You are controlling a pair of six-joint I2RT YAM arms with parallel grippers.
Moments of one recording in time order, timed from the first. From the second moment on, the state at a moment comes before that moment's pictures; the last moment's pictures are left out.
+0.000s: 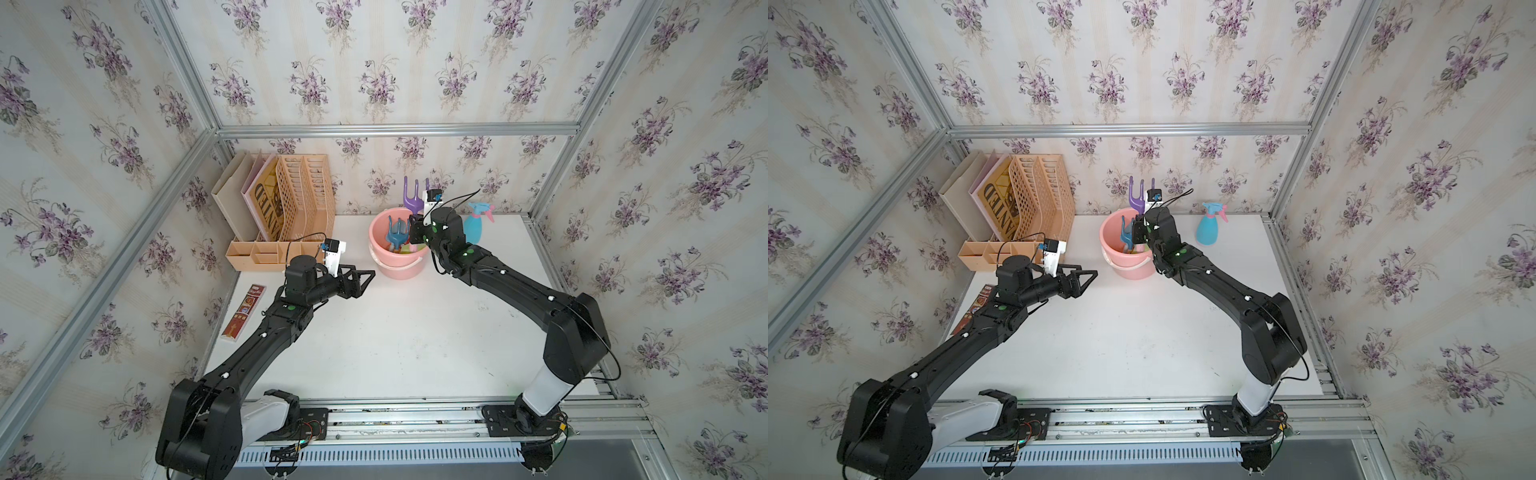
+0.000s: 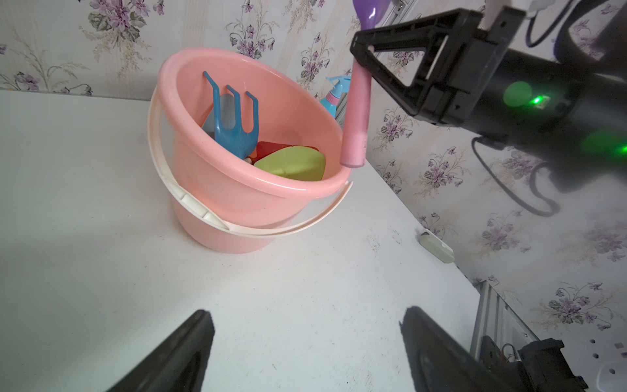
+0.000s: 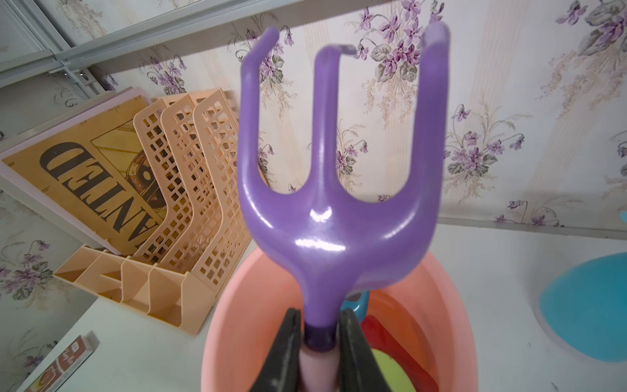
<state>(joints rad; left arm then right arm) -0.25 1.17 0.68 0.16 0.58 -0.34 0.63 1.74 1.40 0.07 0.22 0.29</state>
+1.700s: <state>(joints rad) -0.25 1.19 0.71 0.12 0.56 -0.33 0.58 1.93 1.42 0.17 0.19 0.33</state>
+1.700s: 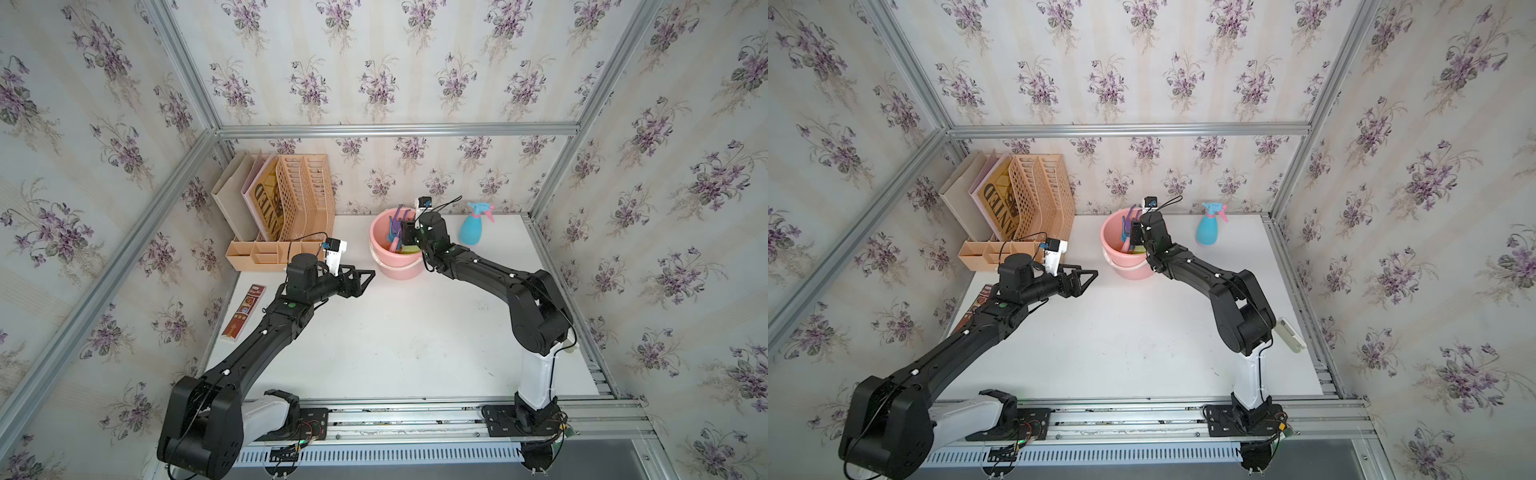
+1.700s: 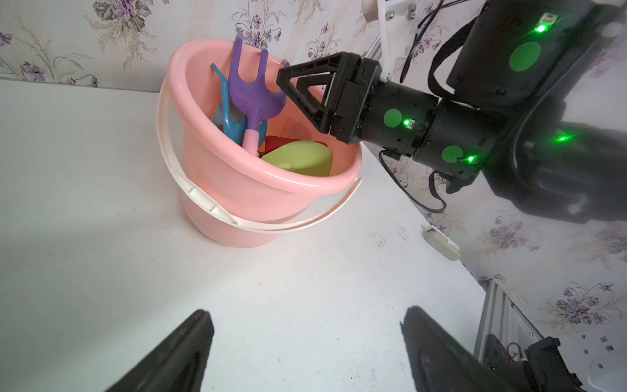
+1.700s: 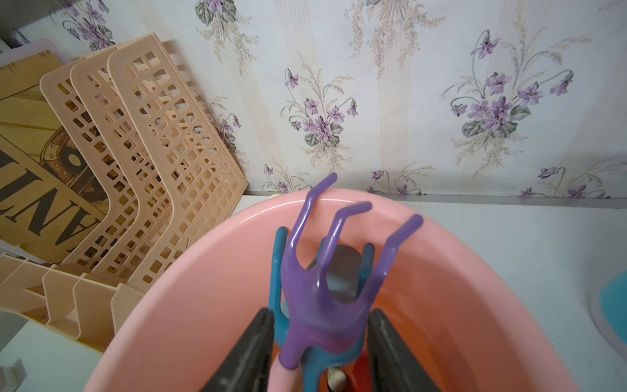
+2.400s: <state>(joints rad) -0.25 0.96 0.53 -0.04 0.04 -0.10 0.43 1.23 0.78 0.03 0.15 0.25</state>
